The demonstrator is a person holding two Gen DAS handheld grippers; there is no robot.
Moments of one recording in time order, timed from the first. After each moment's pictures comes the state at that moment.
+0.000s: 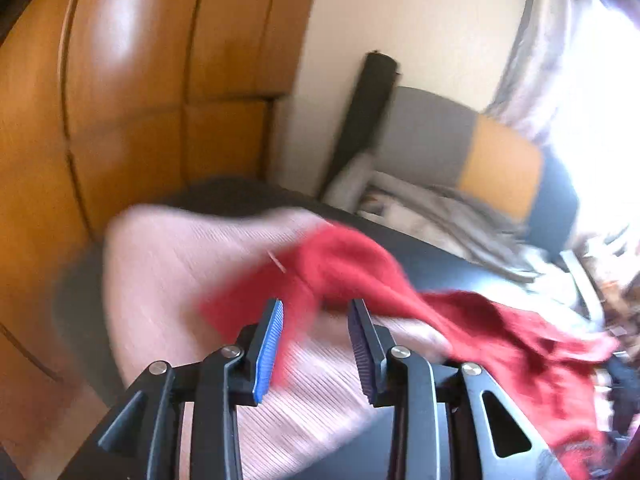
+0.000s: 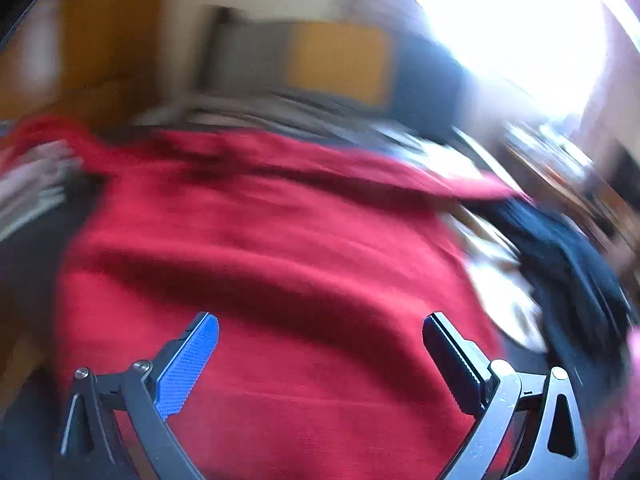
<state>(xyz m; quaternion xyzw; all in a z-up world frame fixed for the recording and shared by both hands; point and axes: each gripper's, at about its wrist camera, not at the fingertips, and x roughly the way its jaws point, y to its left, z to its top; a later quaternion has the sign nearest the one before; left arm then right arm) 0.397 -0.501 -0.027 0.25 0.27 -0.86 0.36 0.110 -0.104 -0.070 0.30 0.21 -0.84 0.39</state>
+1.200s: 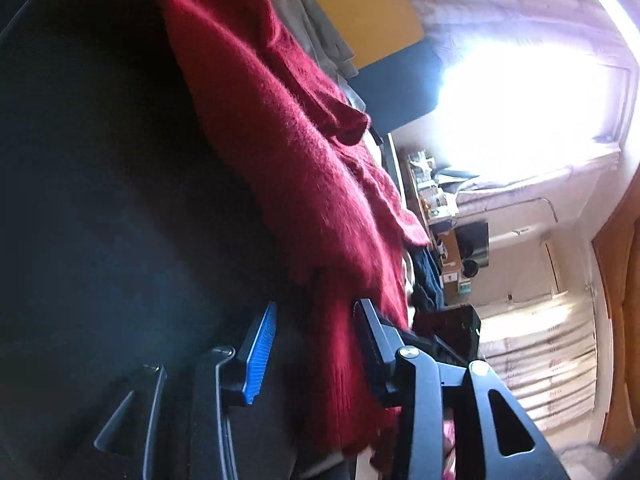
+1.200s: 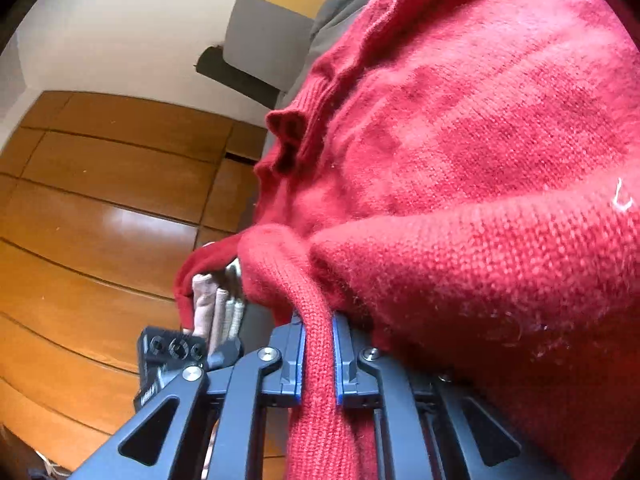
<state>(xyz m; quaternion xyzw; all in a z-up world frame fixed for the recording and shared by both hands) 0.188 -0.298 -0.178 0.32 0.54 -0.78 -0.01 -0.004 -0.101 -0.182 0.56 -0.27 -0.60 0.51</state>
